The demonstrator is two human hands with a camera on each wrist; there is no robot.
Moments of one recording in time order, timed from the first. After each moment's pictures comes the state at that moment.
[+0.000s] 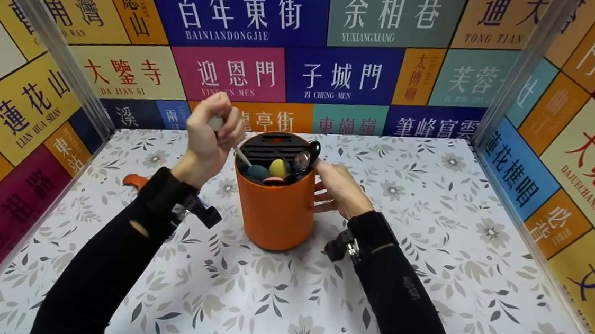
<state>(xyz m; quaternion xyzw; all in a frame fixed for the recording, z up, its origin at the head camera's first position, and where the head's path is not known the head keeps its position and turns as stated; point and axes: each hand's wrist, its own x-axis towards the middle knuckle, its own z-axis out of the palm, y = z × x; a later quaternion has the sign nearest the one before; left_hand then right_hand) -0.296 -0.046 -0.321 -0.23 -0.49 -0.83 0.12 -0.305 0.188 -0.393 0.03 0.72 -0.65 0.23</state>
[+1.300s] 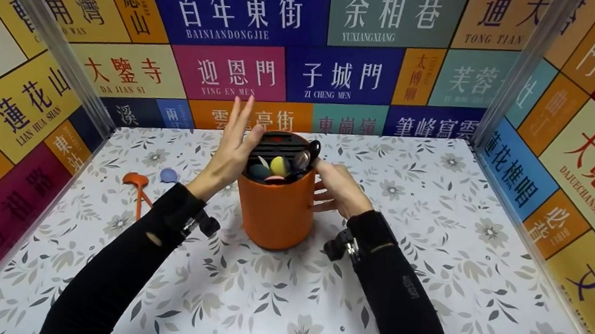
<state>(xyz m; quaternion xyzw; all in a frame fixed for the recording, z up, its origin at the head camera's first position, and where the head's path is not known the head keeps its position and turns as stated) -0.307 -0.051 -0.374 -0.16 -0.86 -0.46 0.13 -0.306 0.189 -0.393 0.04 0.72 -0.65 0.23</state>
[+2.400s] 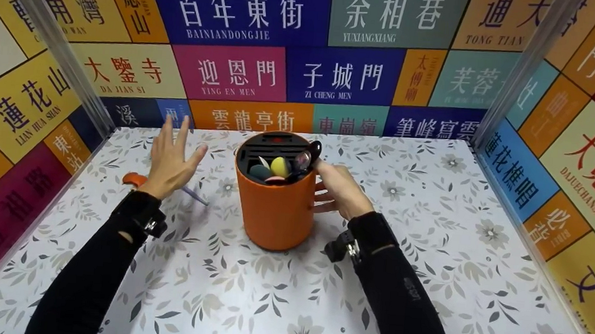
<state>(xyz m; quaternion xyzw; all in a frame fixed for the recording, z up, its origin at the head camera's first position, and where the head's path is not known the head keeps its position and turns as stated) -0.343 -0.189 -0.447 -0.02 -0.96 -0.24 0.16 -0.304 0.188 -0.394 0.04 0.72 -0.65 0.22</state>
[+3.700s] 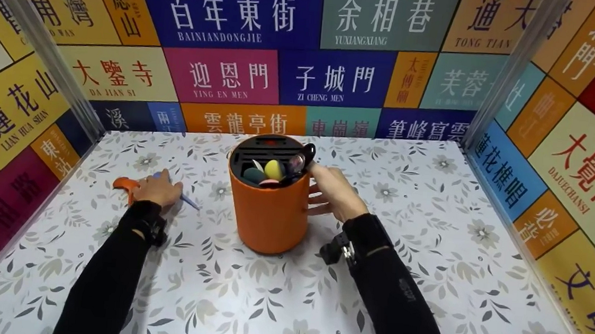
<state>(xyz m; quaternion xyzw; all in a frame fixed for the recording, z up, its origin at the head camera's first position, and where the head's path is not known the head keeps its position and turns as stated) -0.369 -0.228 -0.518 0.19 -0.96 -0.15 -0.10 -0.304 0.189 -0.394 0.05 0.72 -0.66 0.22</state>
